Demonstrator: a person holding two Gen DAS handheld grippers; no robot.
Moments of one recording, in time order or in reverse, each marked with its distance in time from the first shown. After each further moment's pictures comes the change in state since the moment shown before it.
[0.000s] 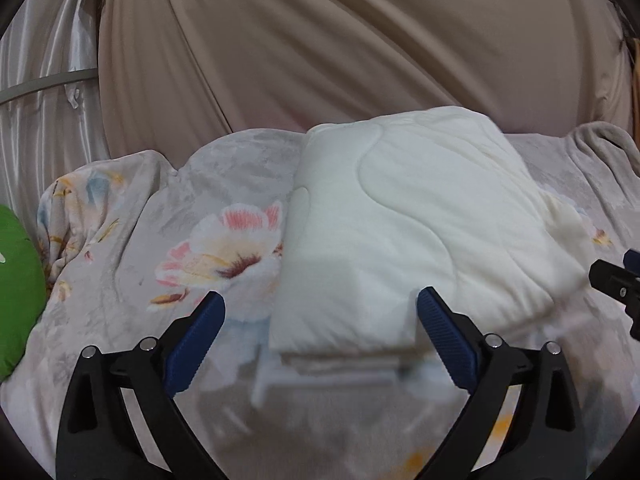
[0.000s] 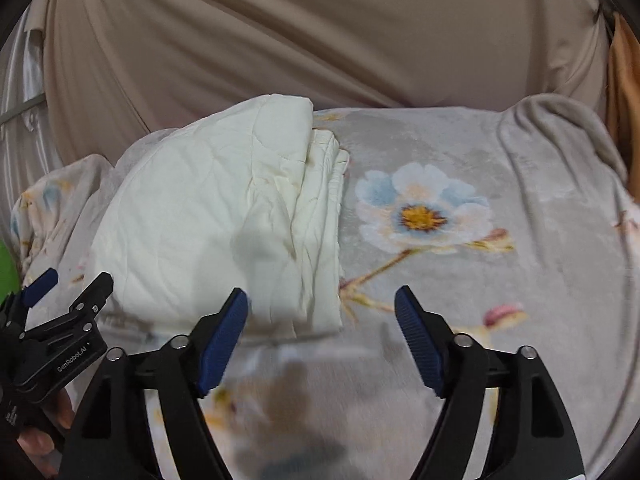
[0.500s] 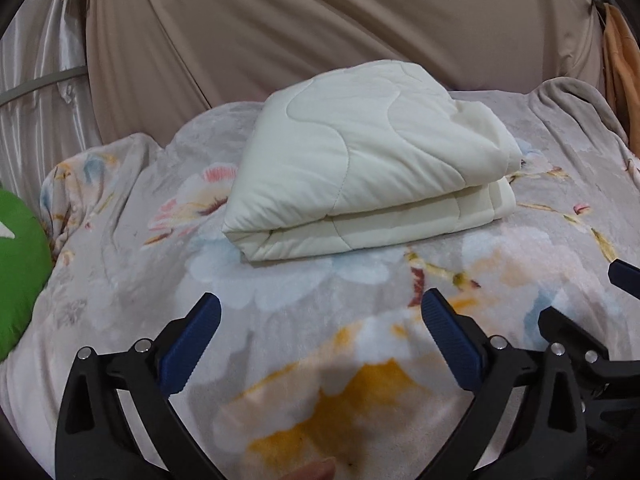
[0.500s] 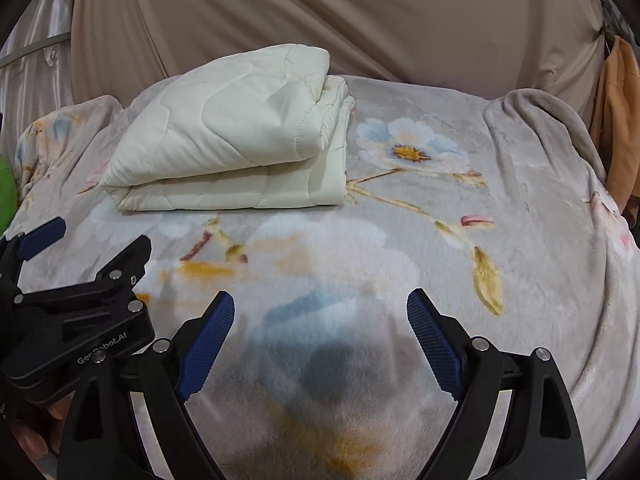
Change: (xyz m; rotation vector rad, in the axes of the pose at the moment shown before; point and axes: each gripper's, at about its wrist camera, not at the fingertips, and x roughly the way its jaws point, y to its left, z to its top) left arm -0.045 -0.040 -0.051 0.048 0.096 -0.028; right arm -0.042 0.016 -0.080 -0.091 0.066 -0.065
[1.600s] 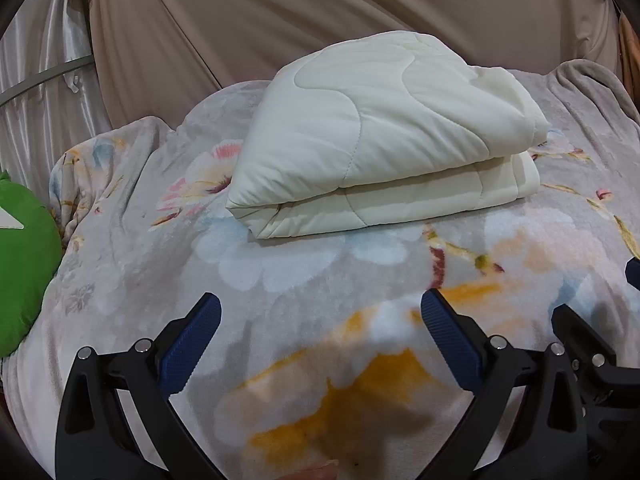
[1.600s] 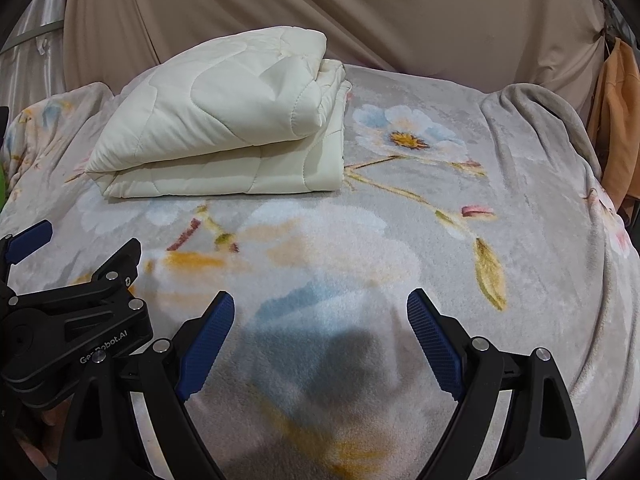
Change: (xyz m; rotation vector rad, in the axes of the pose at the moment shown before) left arm 0.014 -0.001 -0.006 0.010 0.063 0.064; right arm 0.013 0.010 -0.004 -0.009 0.037 -0.038
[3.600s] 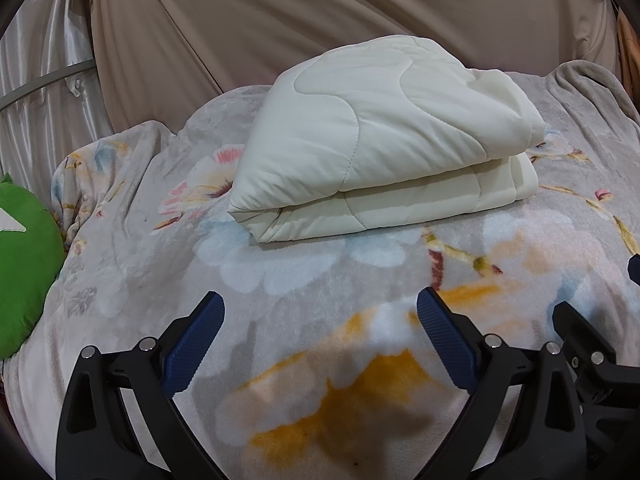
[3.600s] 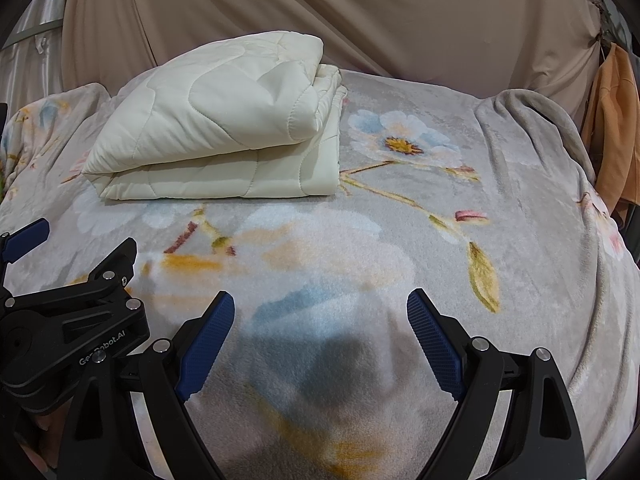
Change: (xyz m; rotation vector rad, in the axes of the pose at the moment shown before) left arm -0.002 0.000 0.001 0.005 -0.012 0.002; right arm -0.002 -0.004 0.001 -0.010 -0.010 -0.008
